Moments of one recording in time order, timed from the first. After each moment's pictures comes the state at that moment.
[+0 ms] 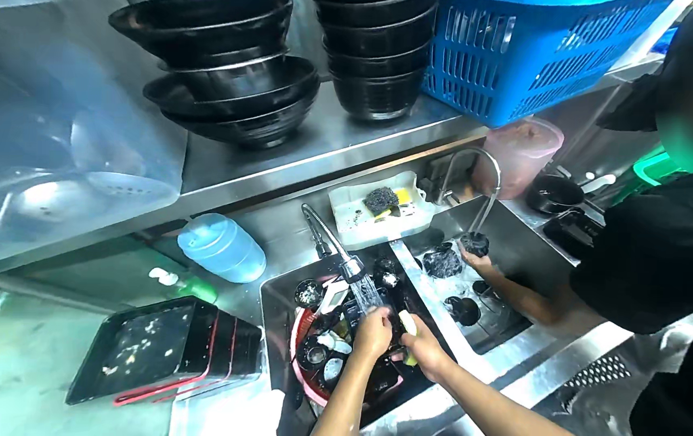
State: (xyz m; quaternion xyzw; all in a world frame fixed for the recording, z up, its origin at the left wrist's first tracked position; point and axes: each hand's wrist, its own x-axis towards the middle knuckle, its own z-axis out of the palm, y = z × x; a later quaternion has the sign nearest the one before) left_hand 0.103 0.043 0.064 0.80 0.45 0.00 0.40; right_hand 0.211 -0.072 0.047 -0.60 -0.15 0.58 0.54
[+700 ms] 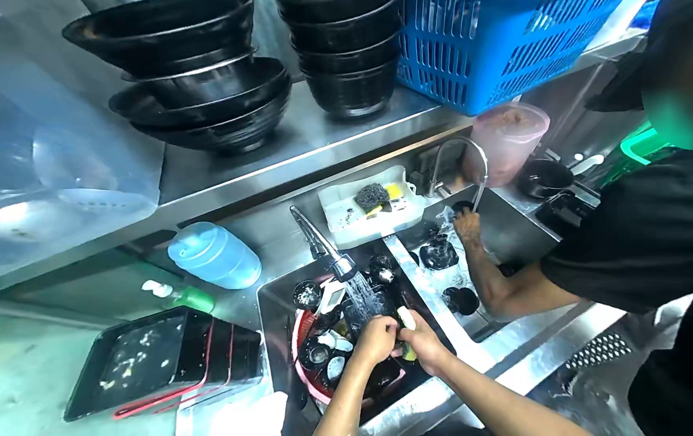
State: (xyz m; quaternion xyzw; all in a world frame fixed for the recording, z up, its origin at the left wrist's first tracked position) left_hand 0.098 0.029 0.068 0.79 0.39 -0.07 0.46; right_hand 0.212 -0.078 0.040 -0.58 -0.12 0.58 0.56
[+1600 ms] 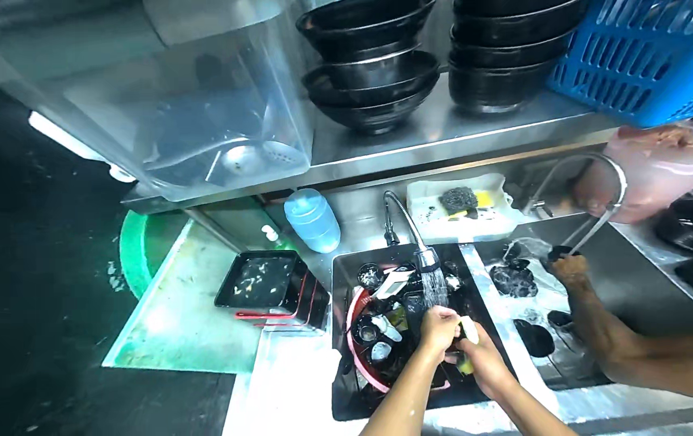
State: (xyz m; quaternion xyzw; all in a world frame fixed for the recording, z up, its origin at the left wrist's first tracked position) left_hand 0.109 0.020 0.062 0.46 0.52 0.20 0.69; right_hand 0.197 -0.070 0.041 -0.59 -0.14 0.56 0.56
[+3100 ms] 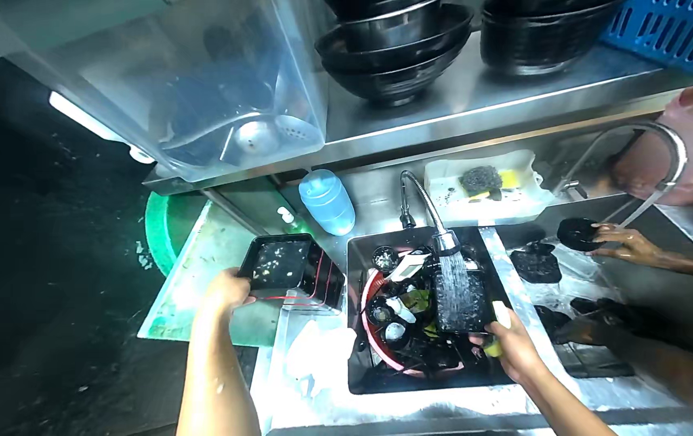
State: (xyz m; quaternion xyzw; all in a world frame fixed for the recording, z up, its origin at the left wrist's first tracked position) left_hand -0.269 0.145 0.235 0.46 0.82 0.16 0.31; right_hand 0.214 -0.074 0.041 -0.61 -0.10 0.53 0.59
